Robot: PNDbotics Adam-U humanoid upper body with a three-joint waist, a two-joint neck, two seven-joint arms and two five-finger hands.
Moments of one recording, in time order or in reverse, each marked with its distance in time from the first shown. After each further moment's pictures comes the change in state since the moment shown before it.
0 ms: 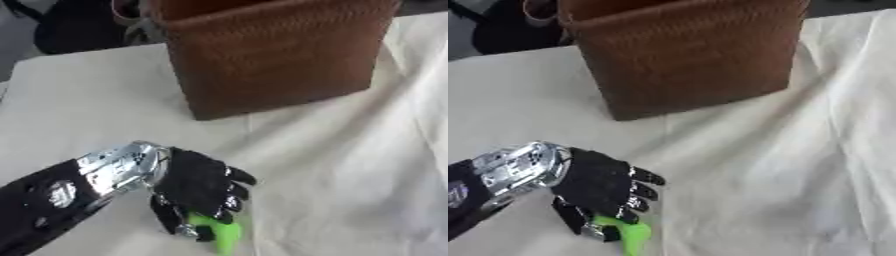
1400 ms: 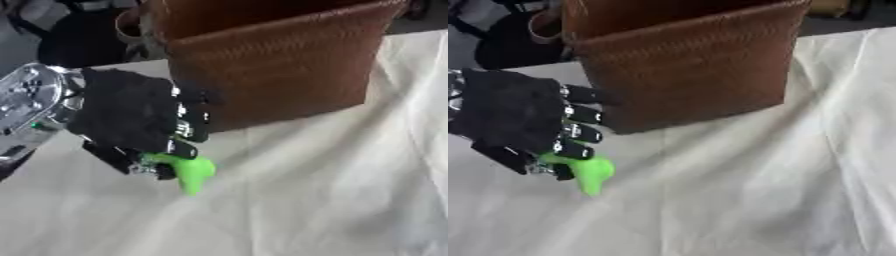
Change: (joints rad) left arm -0.041 0.210 0.313 -0.154 0.142 0.012 0.022; right arm 0.018 -0.017 -0.006 0.000 -0.010 -0.001 -0.012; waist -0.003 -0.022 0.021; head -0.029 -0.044
